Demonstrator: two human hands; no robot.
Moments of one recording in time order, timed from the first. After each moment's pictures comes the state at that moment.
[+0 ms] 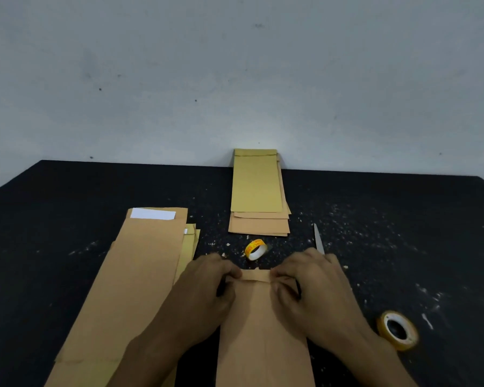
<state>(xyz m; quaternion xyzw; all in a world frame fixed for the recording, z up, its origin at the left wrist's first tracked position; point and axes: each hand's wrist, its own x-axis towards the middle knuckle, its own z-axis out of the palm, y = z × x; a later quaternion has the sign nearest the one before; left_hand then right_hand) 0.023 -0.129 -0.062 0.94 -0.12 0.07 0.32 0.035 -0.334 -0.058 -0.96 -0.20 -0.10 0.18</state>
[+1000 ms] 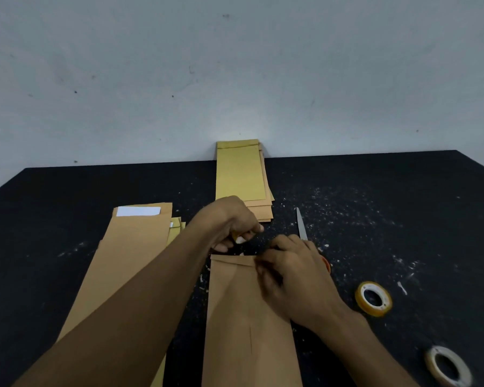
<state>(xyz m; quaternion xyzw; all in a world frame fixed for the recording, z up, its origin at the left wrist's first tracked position) 0.116 -0.204 -0.001 0.90 0.12 -0.28 0.32 0.033 -0.337 -0.081 -0.95 -0.19 -0.15 0.19</state>
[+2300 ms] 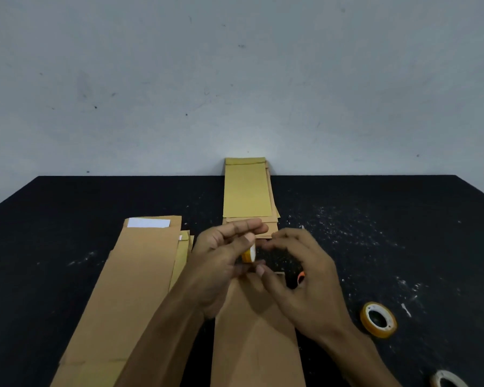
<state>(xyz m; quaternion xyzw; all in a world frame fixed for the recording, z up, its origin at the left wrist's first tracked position) 0.033 -0.173 -0.013 0.62 -0.01 -0.05 0.78 0.024 -0.332 -0.049 -0.84 -0.20 -0.24 0.45</state>
